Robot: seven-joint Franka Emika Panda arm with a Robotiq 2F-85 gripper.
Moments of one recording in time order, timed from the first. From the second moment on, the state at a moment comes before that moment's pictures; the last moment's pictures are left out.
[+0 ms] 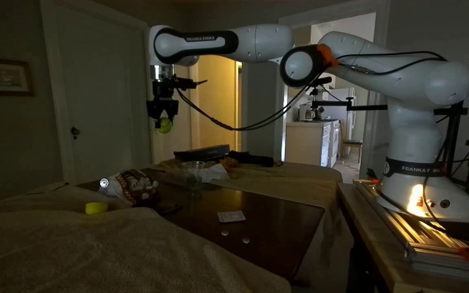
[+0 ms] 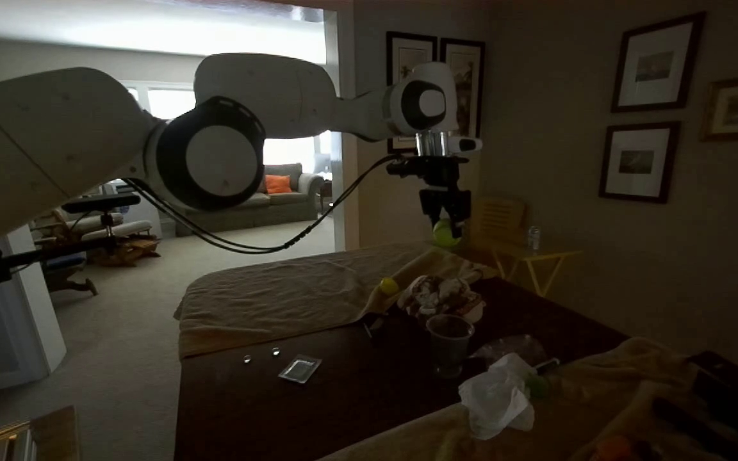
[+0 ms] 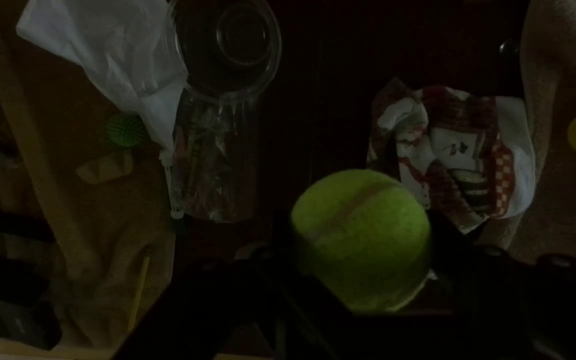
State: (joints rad) arm 0.04 1.11 -0.09 -0.46 -0.05 1.67 0.25
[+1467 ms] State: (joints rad) arm 0.15 1.04 -0.06 -0.45 -0.05 1.64 0.48
